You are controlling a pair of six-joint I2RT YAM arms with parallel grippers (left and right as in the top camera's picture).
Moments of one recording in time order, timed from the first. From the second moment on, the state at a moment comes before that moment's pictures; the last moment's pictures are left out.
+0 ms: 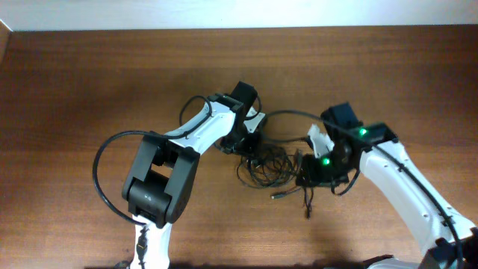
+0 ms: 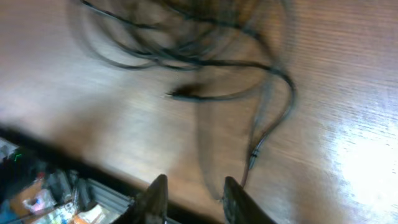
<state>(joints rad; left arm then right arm) -0.49 2.12 1.48 -0.86 0.36 -0.04 0.29 1.48 1.08 -1.10 -0.44 0.18</state>
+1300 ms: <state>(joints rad) -0.53 2.17 1.55 -0.82 0.36 -0.01 0.27 1.80 1.00 -0.84 -0.72 0.13</state>
